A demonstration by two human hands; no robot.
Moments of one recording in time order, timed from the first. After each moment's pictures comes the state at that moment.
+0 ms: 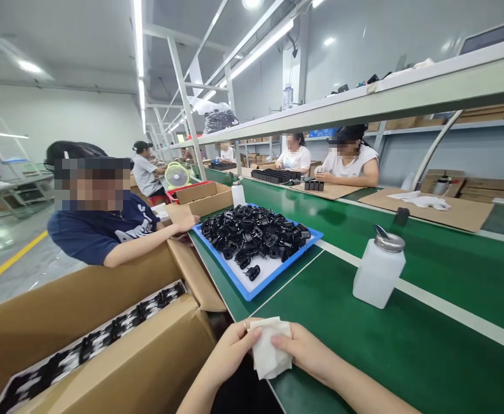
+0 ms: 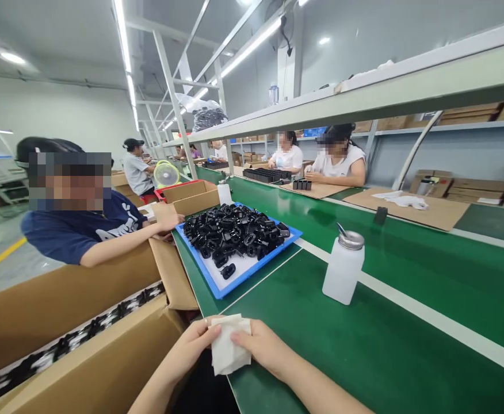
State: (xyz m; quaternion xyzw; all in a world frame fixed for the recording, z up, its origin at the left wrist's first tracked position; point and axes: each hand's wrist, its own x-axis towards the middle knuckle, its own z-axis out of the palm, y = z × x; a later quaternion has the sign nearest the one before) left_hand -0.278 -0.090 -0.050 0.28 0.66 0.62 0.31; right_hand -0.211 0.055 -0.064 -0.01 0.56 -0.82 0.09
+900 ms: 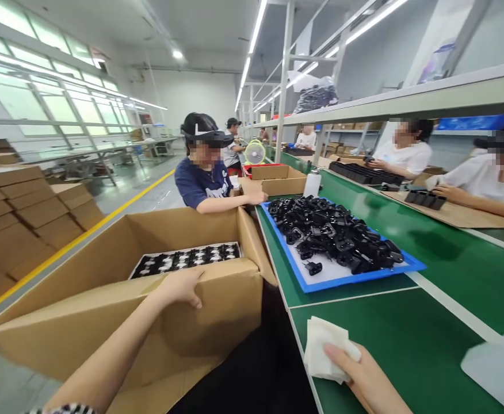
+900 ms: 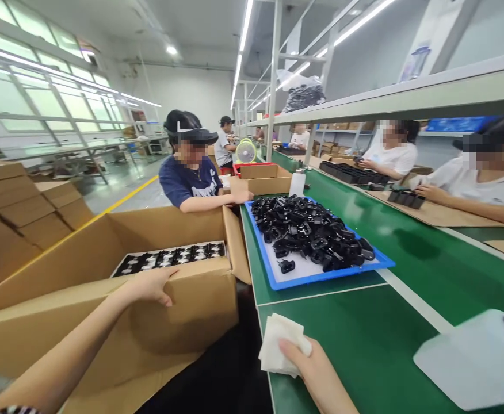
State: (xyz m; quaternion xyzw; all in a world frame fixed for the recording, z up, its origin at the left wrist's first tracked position) left_hand -0.316 -0.261 -0.016 0.11 0.98 0.03 0.14; right_hand -0.205 0.049 -0.051 0.13 0.63 -0.75 0.11
